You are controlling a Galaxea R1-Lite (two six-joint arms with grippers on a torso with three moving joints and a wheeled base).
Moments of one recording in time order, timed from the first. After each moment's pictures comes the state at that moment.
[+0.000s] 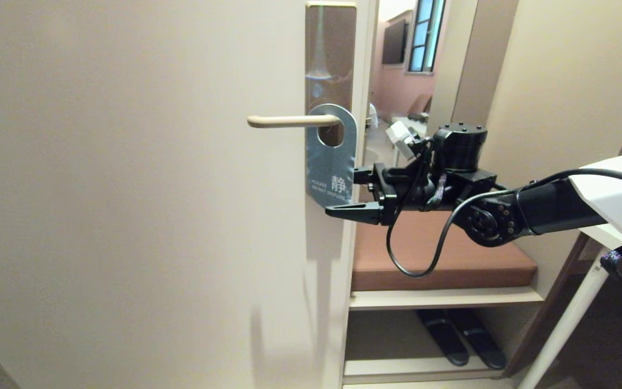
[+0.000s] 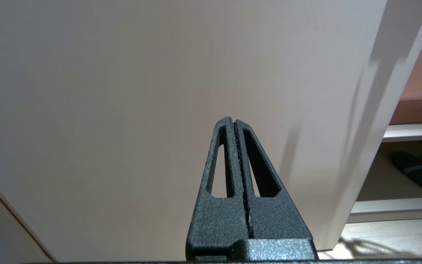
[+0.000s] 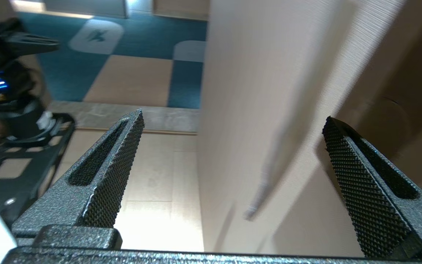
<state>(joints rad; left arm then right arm) 0.00 0.00 0.00 0.00 0.01 0.03 0.38 2.15 -1.37 -0.73 1.11 -0.06</state>
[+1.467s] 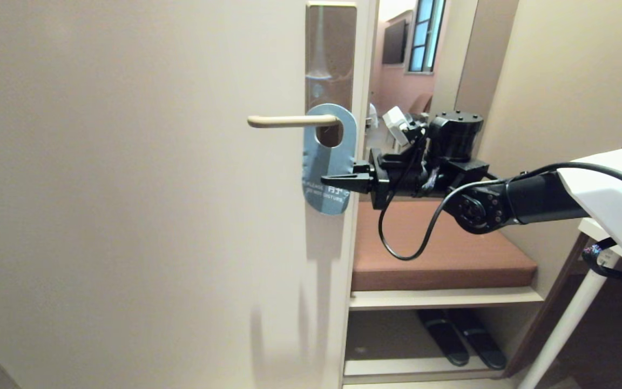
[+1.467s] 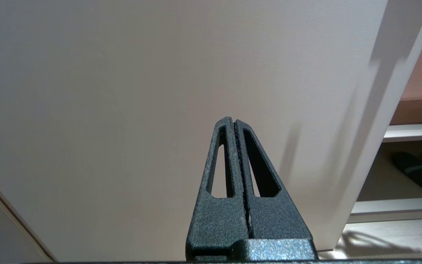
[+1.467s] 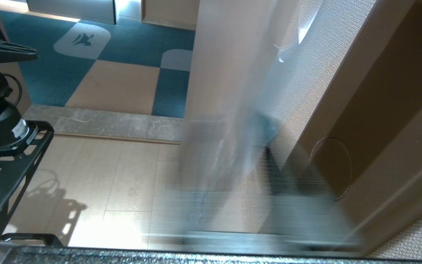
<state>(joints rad) 0.00 0.00 0.00 0.00 0.01 0.03 0.38 2.20 -1.51 -0.73 1.09 -0.05</state>
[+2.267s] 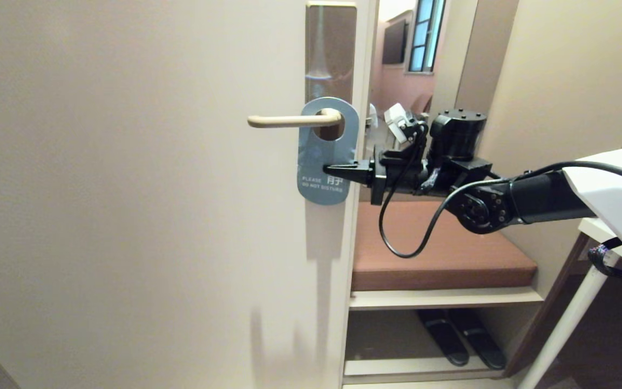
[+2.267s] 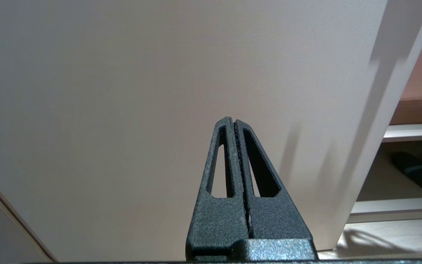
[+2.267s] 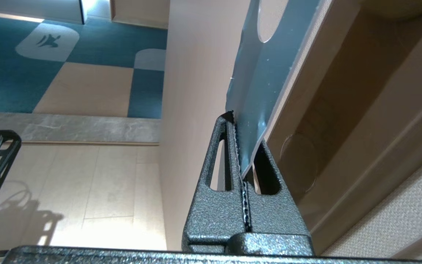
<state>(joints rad) 0.00 0.00 0.00 0.00 0.00 0.03 0.38 2.18 -1.49 -0.73 0.98 -0.06</state>
